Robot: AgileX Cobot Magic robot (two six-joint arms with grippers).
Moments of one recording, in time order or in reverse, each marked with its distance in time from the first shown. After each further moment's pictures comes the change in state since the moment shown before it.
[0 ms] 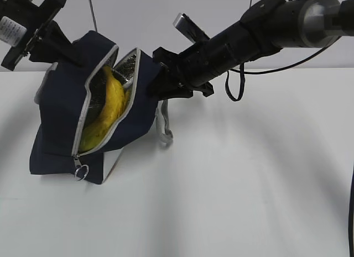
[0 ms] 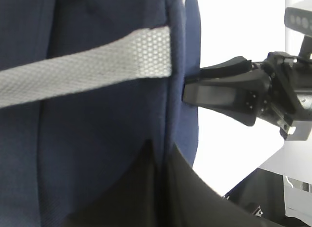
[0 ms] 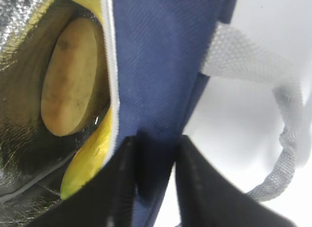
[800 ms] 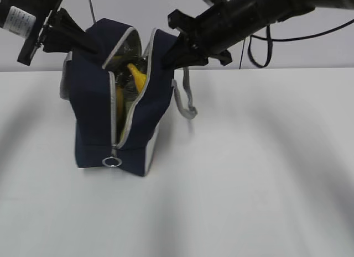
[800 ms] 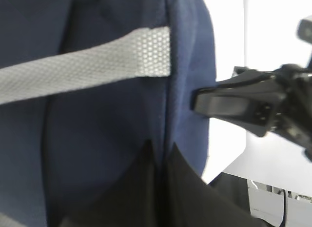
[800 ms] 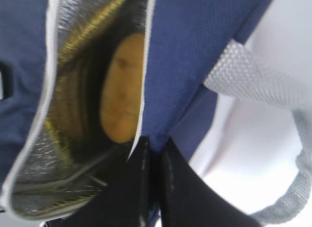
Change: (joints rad) left arm -0.011 0.000 0.000 -0.135 -0.005 0.016; right arm -0.049 -0.114 -0.034 -0.082 0.089 0.035
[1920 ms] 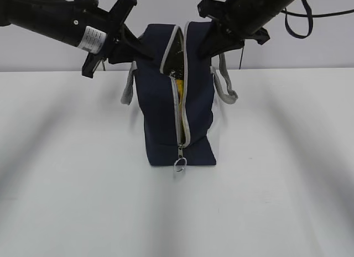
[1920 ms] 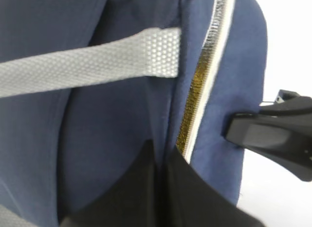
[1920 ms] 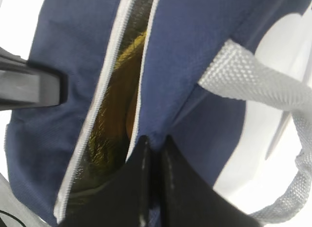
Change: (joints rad) left arm -0.198 0.121 0.000 -0.163 -0.280 0.003; right arm -0.073 -0.033 -0.144 -0.336 0.142 0.178
